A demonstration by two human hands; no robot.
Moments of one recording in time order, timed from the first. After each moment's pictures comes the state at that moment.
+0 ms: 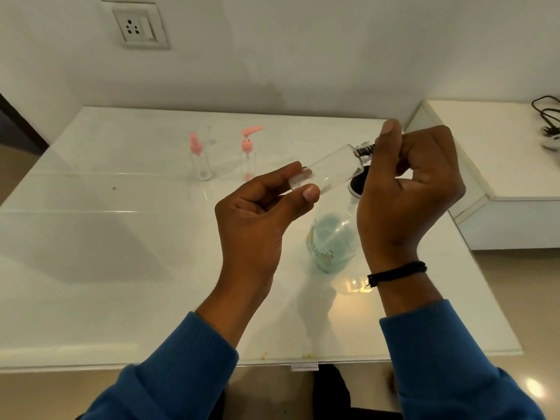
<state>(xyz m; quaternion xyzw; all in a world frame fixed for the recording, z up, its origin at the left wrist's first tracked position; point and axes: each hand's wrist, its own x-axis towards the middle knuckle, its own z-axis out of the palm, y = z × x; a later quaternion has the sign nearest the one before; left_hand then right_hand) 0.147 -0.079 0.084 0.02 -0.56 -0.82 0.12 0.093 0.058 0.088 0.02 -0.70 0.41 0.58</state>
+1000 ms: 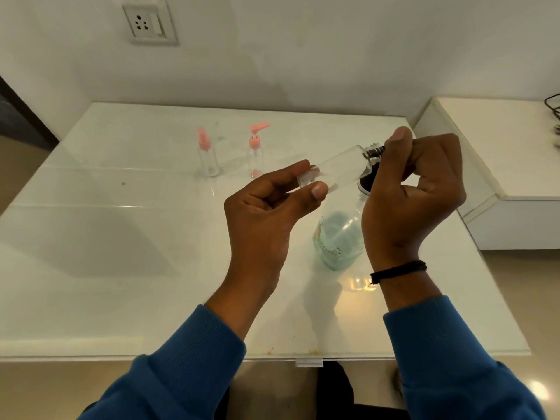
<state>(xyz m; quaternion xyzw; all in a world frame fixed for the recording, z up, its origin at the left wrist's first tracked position) 0.149 -0.082 0.085 0.03 -0.56 -0.82 0.11 0.095 0.056 0.080 0.03 -0.70 0.44 0.57</state>
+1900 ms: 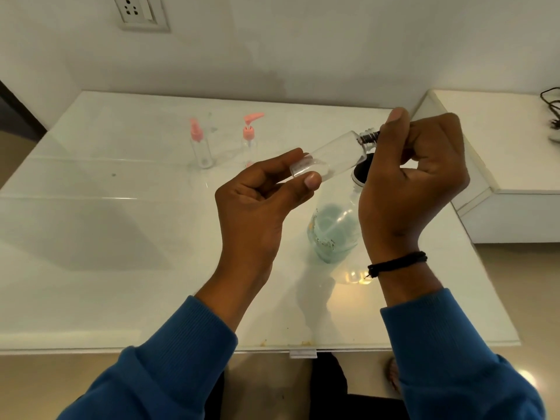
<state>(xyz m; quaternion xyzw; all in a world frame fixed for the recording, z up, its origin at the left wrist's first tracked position) 0.147 -0.082 0.084 0.02 -0.56 -0.82 0.11 0.094 0.055 0.087 0.03 -0.69 0.44 0.57</state>
